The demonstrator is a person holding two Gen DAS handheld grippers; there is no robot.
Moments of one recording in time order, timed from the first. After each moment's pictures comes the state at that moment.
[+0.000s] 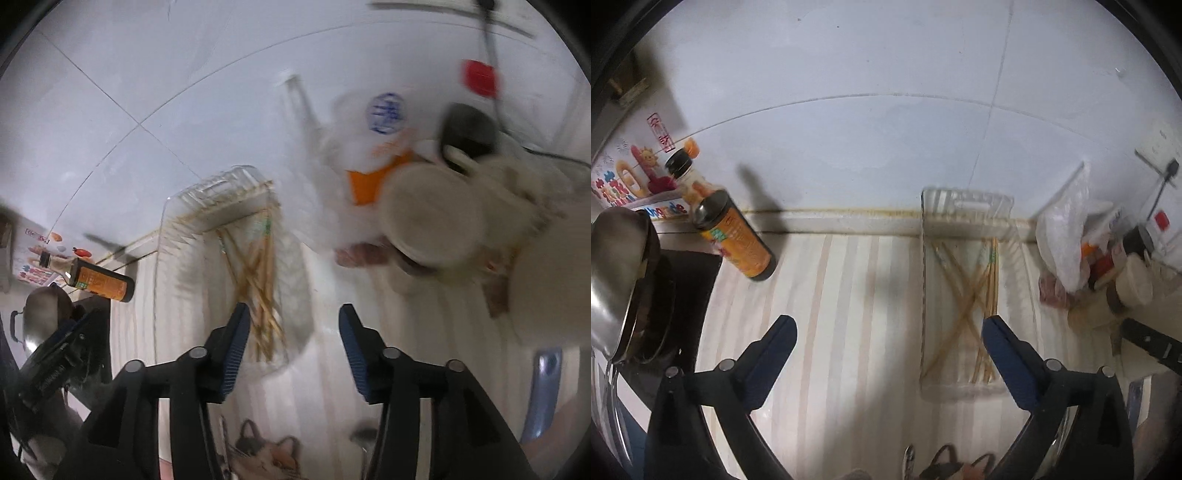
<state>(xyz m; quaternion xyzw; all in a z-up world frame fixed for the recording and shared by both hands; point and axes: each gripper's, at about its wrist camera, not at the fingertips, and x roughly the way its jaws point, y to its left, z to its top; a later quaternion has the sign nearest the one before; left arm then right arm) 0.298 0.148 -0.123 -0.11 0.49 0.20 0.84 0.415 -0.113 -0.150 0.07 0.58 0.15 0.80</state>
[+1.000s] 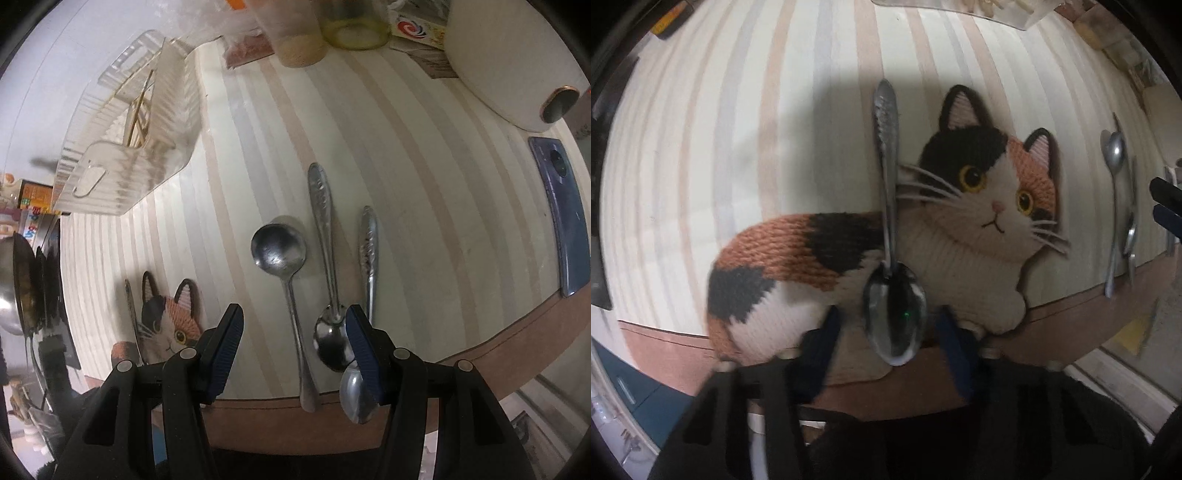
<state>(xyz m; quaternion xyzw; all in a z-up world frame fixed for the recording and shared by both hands) 0.150 0.047 -0.309 -0.13 0.74 0.08 0.65 0.269 -0.202 -0.277 0.08 0.70 0.09 0.71</state>
